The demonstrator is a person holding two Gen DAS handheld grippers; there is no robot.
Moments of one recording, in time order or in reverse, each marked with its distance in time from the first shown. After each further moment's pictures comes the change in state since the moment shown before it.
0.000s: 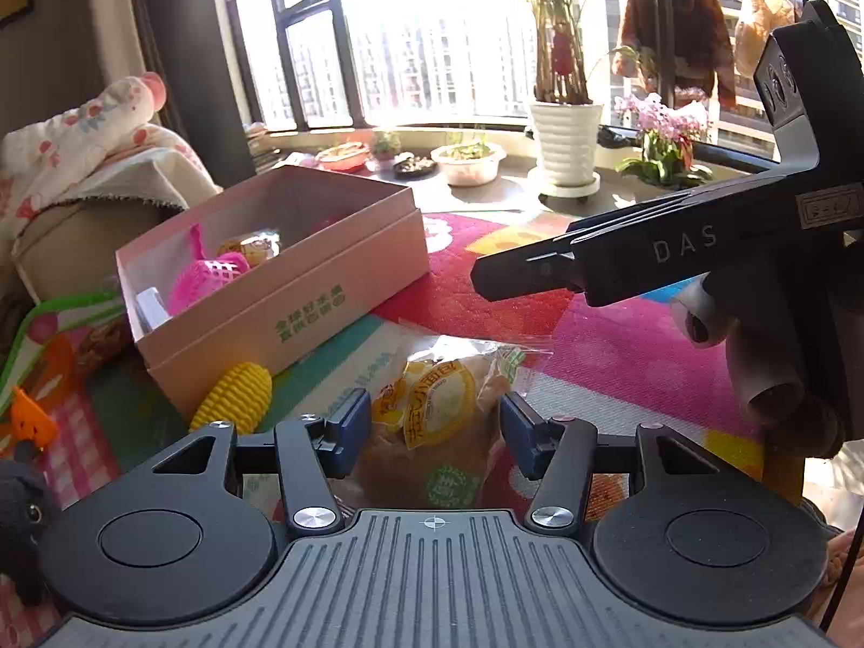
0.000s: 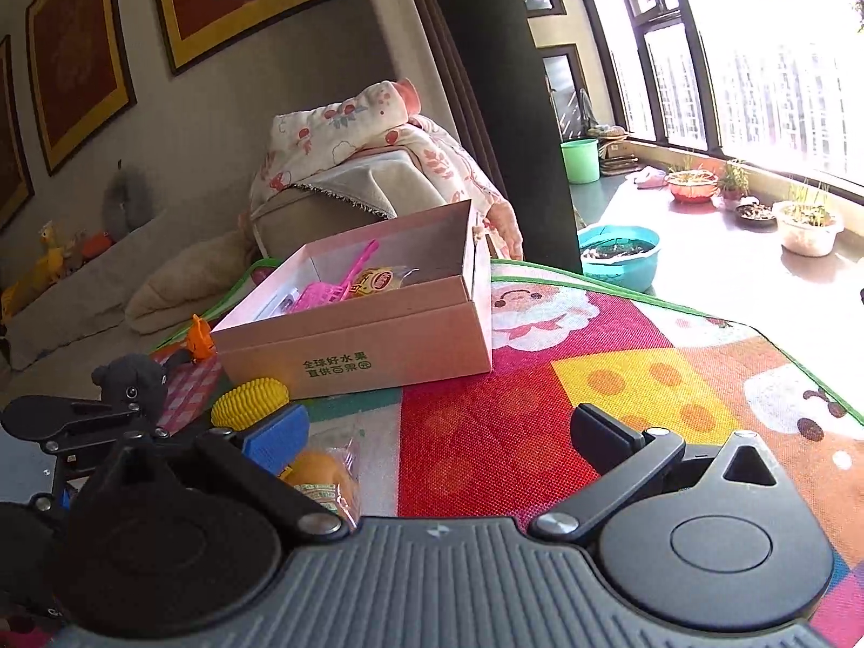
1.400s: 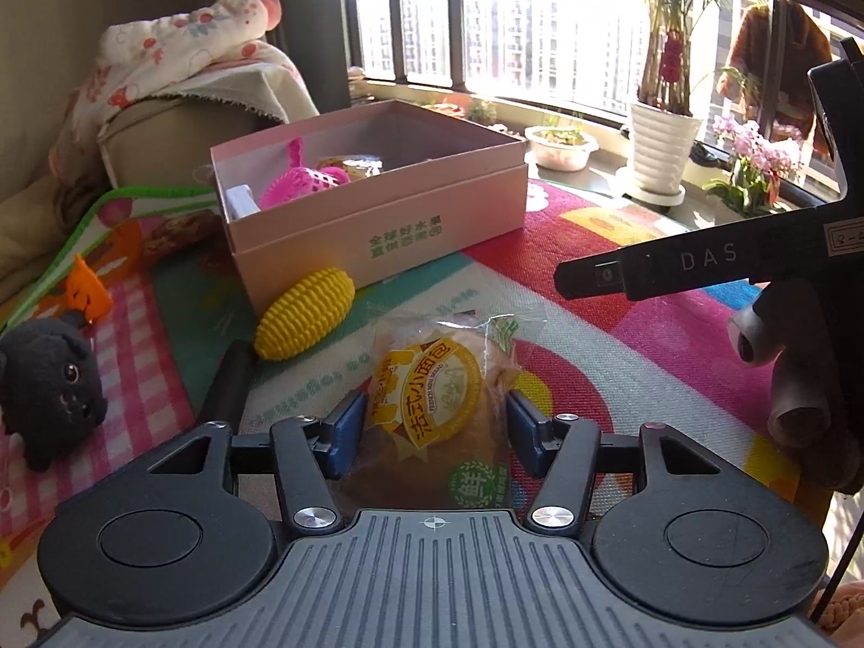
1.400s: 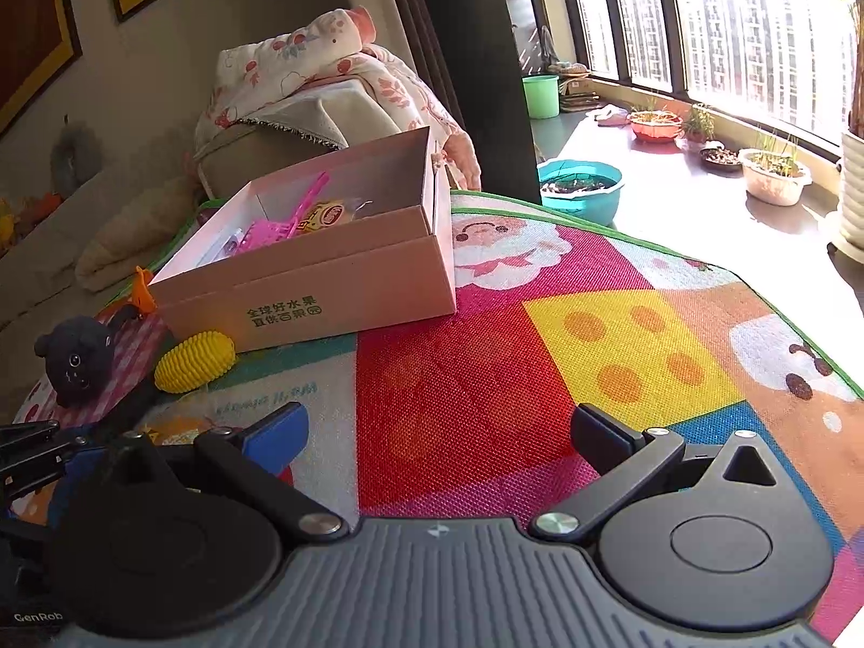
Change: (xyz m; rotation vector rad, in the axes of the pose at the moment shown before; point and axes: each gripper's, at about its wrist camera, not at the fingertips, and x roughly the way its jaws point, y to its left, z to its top) left arm -0.015 0.019 -0.022 -0.243 0.064 0.133; right arm 0.032 0.004 0.000 0.009 0.176 -0.103
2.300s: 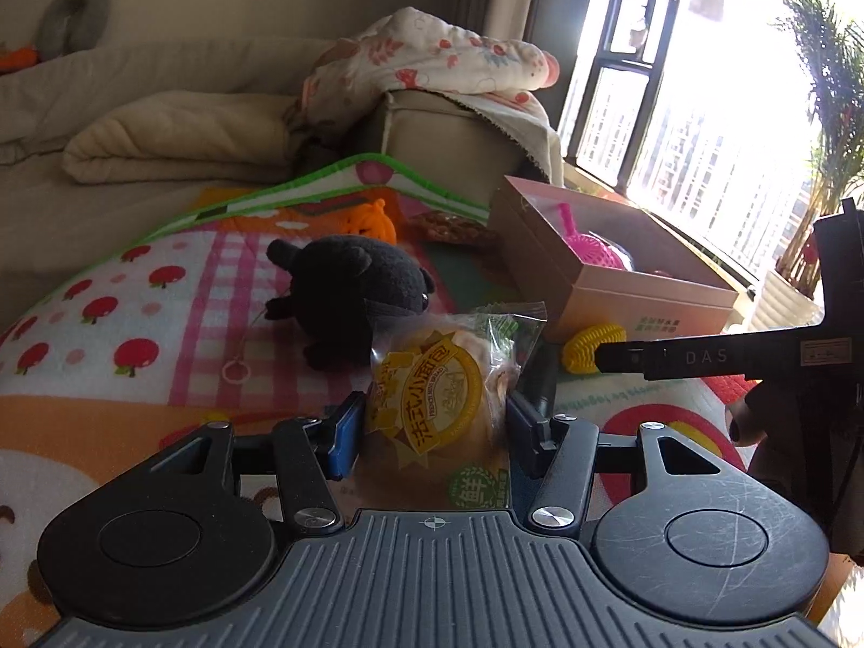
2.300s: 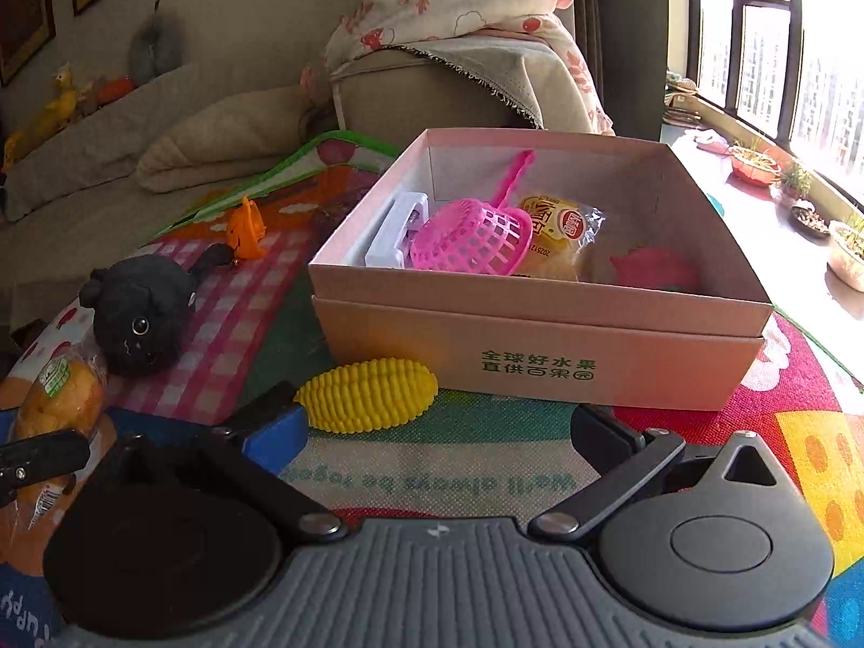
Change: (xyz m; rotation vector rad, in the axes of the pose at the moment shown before) left arm -0.081 0.124 -0.047 -0.430 -0.133 0.195; right arm 0.067 0.127 0.032 -0.241 0.099 0.086
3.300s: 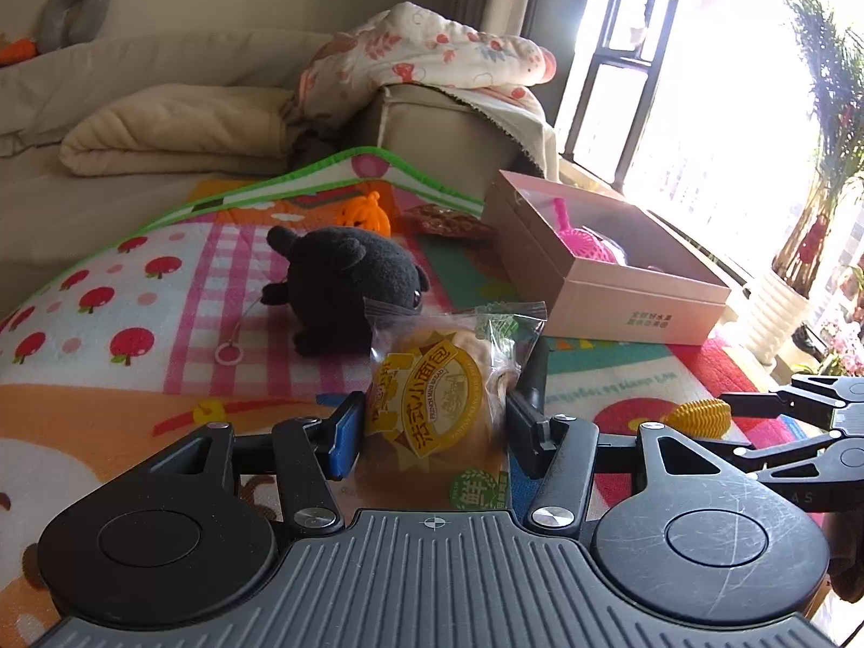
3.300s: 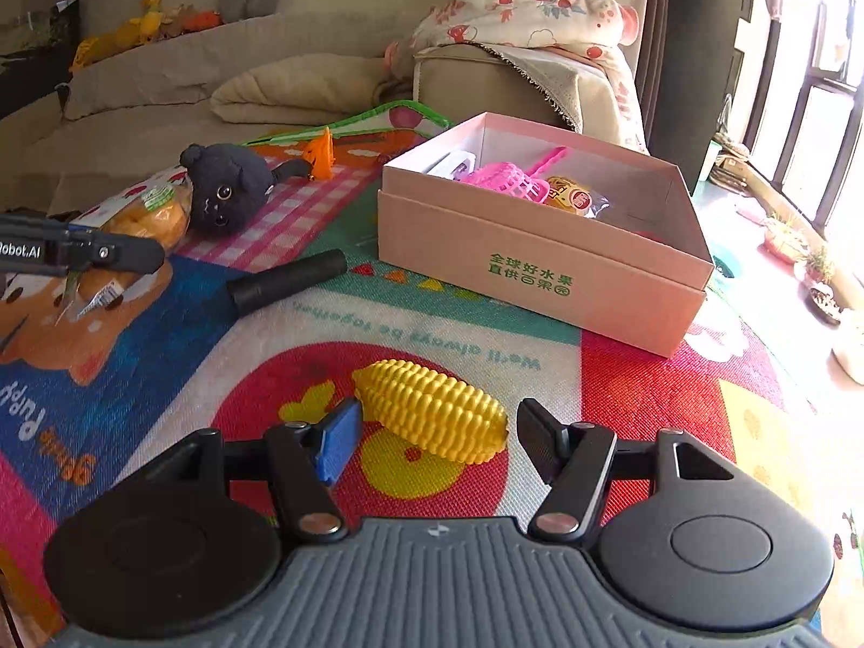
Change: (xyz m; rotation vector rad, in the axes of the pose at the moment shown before) left arm -0.004 -0.006 -0.002 -0.007 0.012 -0.012; right arm -0.068 -0.007 -0.064 -0.277 -0.019 0.019
